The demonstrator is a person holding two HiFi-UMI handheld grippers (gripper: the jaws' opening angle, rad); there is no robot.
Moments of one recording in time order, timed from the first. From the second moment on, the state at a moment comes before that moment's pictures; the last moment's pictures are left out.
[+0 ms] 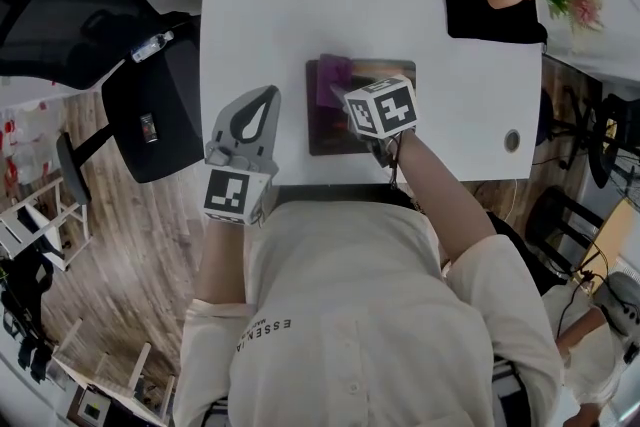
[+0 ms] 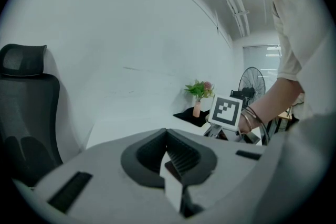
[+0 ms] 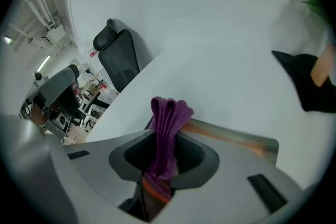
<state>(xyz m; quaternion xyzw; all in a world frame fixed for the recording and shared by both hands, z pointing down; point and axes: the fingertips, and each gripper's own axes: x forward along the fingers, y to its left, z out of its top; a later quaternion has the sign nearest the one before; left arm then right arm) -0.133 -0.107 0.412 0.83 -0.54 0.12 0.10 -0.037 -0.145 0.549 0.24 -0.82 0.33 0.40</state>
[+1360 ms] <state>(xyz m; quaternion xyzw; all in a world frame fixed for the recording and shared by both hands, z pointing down) -0.023 -0.127 0.419 0.82 -0.54 0.13 0.10 0.124 -0.180 0.560 0.28 -0.79 0.39 0.37</state>
